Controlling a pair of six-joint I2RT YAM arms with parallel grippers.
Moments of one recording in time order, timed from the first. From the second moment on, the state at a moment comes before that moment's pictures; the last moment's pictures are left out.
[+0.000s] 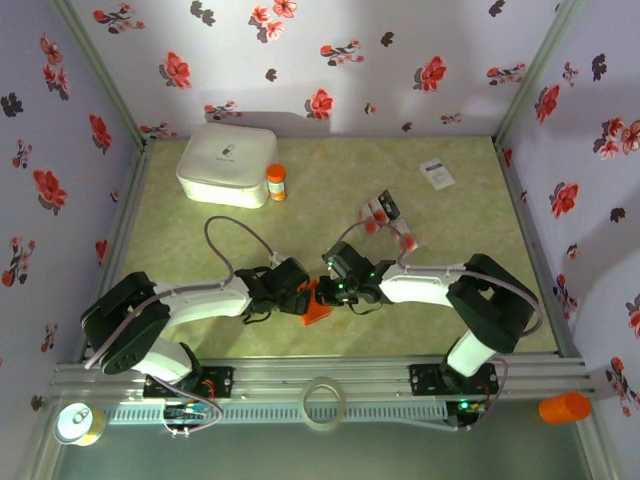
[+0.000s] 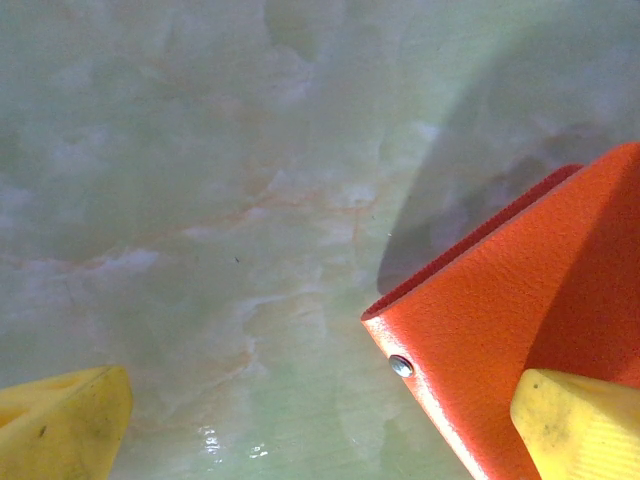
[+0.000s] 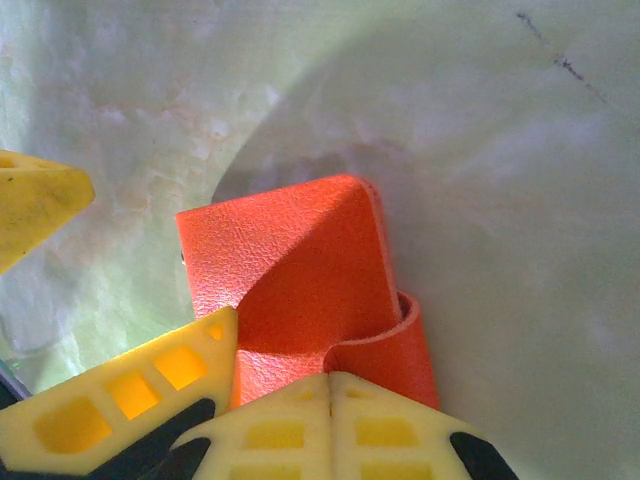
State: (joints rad) left arm -0.99 1.48 0.69 -0.41 -0.28 -0.68; right arm 0.92 1.61 0.75 -0.11 -0.28 0.82
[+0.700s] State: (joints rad) left arm -0.99 1.48 0.70 -0.41 -0.28 -0.68; right arm 0.89 1.60 0.73 -0.07 -0.32 0.85
